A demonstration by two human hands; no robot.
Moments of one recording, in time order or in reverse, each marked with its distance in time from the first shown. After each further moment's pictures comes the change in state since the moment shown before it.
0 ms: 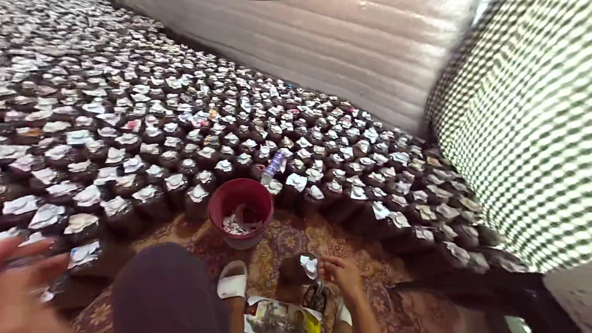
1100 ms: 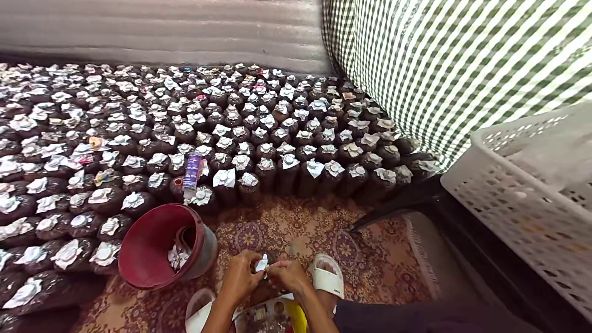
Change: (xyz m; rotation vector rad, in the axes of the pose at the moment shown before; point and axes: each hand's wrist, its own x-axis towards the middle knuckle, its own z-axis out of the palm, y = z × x) left_hand -0.141 -0.133 0.327 0.562 -1.482 0.068; right_hand 0.006 0.047 0.020 0.253 -0.116 0.382
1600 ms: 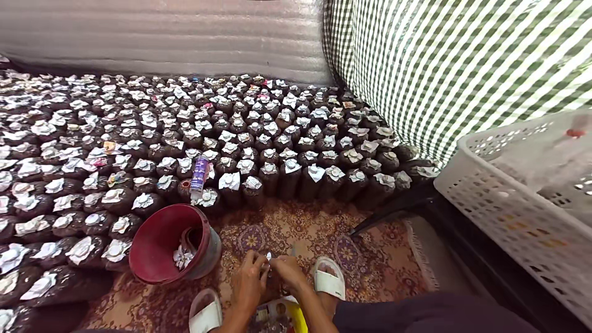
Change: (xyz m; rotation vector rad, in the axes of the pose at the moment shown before) left_hand -0.023 0.016 0.031 0.217 0.370 0.127; right_hand 0.001 -0.015 0.011 -0.172 0.083 -0.053
